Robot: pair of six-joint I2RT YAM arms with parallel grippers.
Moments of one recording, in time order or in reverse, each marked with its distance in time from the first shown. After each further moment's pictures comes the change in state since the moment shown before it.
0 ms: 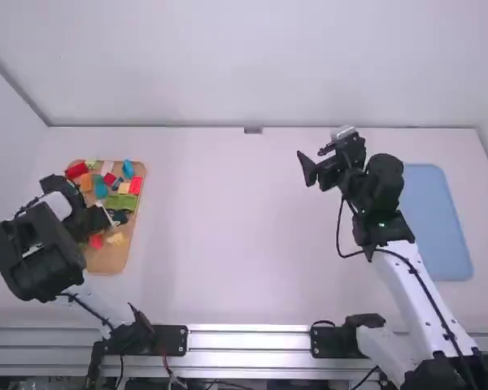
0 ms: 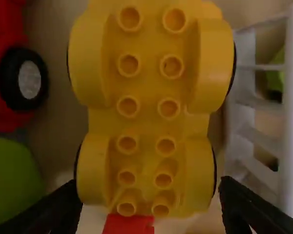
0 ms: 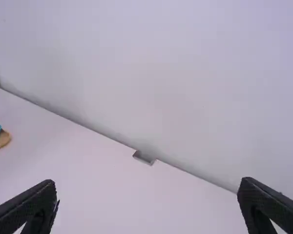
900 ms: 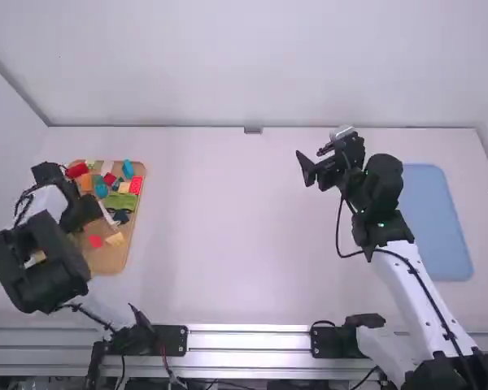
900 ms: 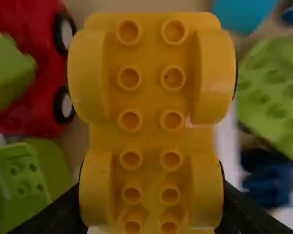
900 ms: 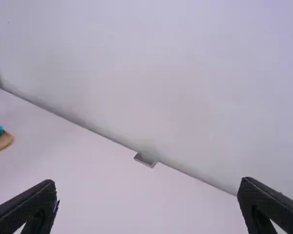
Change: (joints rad) left arm -0.034 -0.110 0.077 -0.100 -0.002 -0.012; right arm 0.008 0.000 0.000 0.008 0.000 0.002
